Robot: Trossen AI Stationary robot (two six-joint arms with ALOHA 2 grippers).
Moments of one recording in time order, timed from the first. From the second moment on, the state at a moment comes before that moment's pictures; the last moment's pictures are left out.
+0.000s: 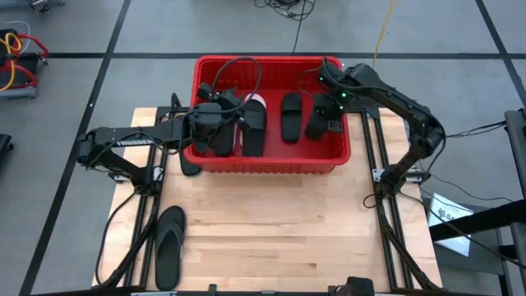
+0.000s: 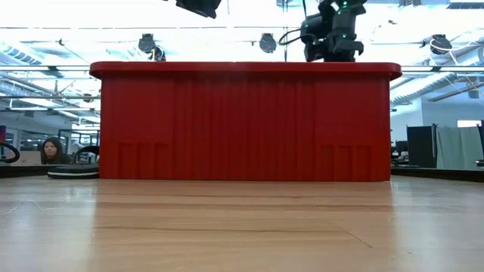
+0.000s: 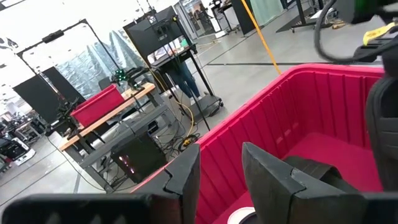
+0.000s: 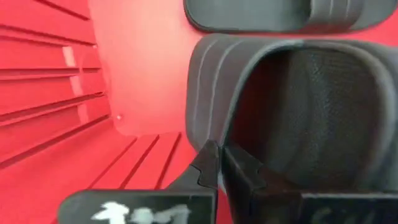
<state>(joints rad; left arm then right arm) 0.13 1.40 1.33 -0.08 -0.94 0.30 -0.74 1.63 1.63 -1.43 -0.04 -0.62</state>
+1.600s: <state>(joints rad) 0.13 1.40 1.33 -0.08 -0.94 0.30 -0.74 1.68 1.63 -1.15 0.05 -0.73</state>
